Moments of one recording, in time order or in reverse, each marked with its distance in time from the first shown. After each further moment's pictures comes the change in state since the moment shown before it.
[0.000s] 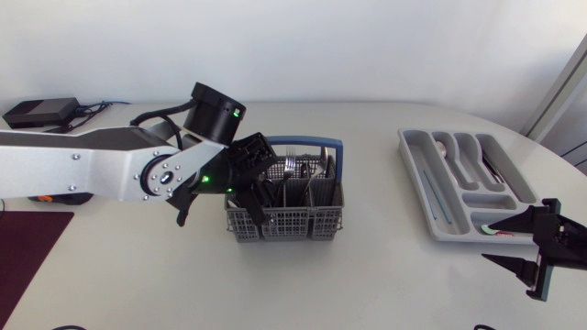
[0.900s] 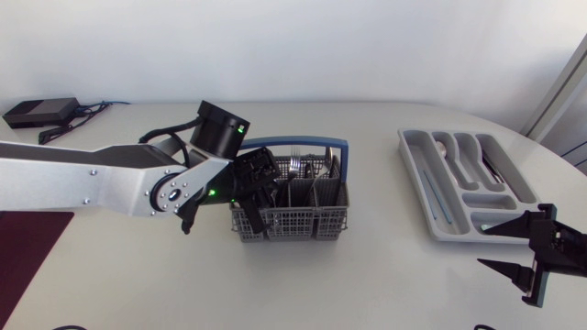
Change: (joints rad) left arm -0.021 0.027 -0.055 0.097 -0.037 0.082; right arm 0.003 -0.023 -0.043 0.008 -0.007 0.000
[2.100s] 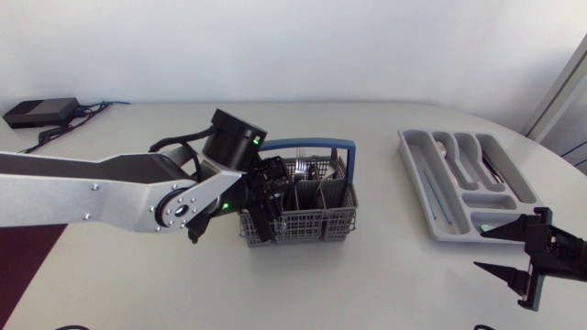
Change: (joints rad) left arm -0.088 -0.017 -0.009 0.011 -0.135 0.022; right arm 0.007 0.000 -0.030 0.031 0.000 0.000
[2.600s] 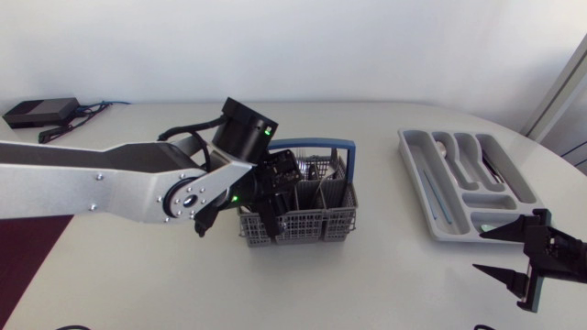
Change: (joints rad) left arm -0.023 0.018 0.069 -0.053 -0.011 0.005; right arm 0.000 0.000 -0.008 0.000 0.000 0.000
